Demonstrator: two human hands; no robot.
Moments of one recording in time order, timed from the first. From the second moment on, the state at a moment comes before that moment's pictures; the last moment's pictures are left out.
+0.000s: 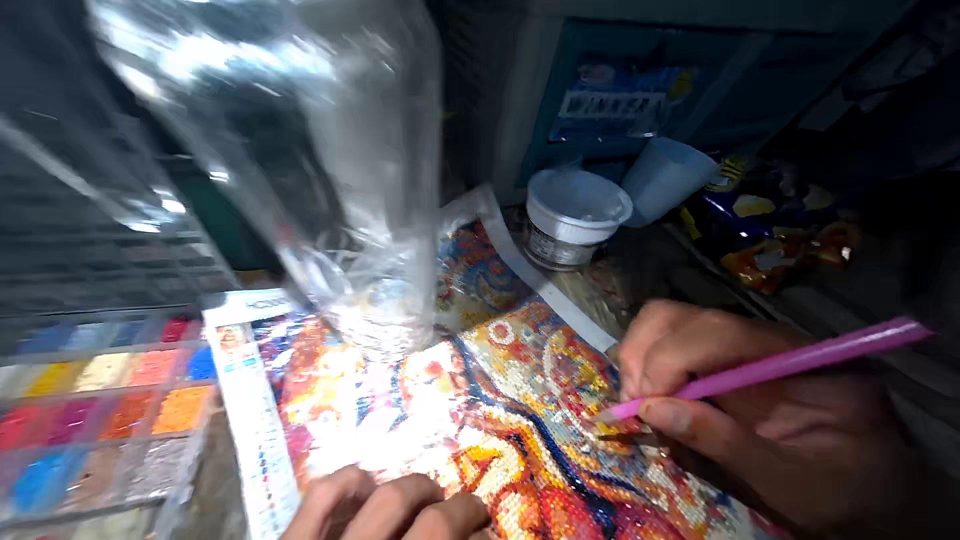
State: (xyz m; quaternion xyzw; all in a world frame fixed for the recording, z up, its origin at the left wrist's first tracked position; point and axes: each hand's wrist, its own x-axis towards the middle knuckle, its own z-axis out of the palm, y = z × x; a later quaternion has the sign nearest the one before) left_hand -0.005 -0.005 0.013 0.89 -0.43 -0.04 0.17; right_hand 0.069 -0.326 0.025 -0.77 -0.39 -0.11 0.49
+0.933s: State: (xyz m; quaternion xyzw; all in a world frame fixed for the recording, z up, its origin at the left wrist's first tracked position) left_hand -0.014 -0.012 0.008 0.91 -0.37 0.03 0.19; right_hand 0.081 -0.333 0.025 -0.83 -0.34 -0.09 0.44
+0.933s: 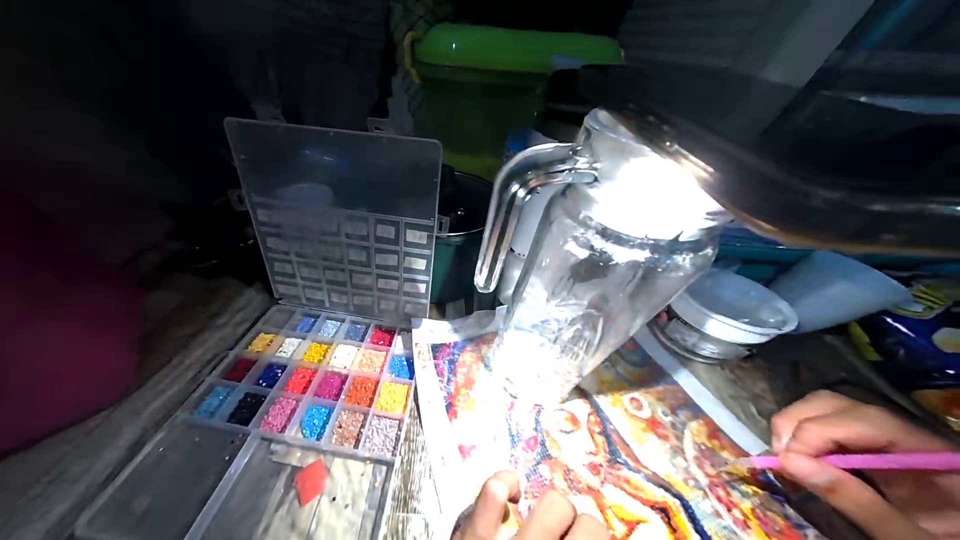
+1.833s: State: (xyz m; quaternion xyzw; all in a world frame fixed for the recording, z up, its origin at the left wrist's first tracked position) left_hand 0.057 0.160 0.045 1.00 -0.05 0.01 -0.05; right_hand 0.067 -0.328 0.038 -0.82 -0.36 -0.12 0.44
